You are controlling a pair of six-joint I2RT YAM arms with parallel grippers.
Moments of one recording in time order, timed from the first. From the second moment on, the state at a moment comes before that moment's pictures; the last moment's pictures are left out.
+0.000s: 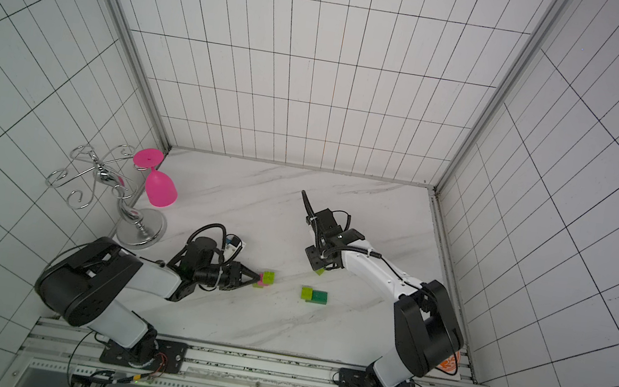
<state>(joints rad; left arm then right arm) -0.43 1.55 0.28 0.66 0.77 -0.87 0.61 1.60 1.08 -0.64 0.13 -0.04</state>
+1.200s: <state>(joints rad) -0.42 1.55 0.27 0.66 0.77 -0.87 0.58 1.75 1.05 -0.61 0.11 -0.14</state>
